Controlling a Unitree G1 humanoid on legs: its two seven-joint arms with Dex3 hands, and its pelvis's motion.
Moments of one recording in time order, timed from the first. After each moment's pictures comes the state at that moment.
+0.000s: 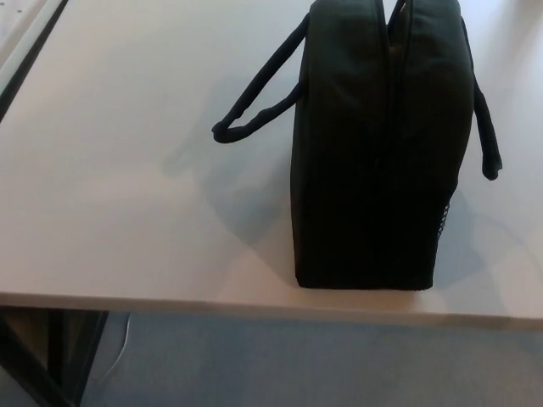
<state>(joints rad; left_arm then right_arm) -0.50 0.69 0.21 0.42 0.26 -0.55 0.16 -0.46 -0.66 -0.09 0.29 -0.27 -0.27 0.01</state>
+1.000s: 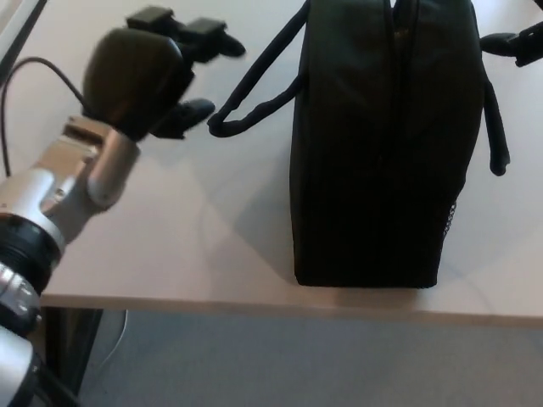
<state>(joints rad) -0.97 0.50 -0.62 0.96 0.66 -0.46 0.57 -1.20 -0.65 0.49 0.99 -0.55 -0.27 -0.14</state>
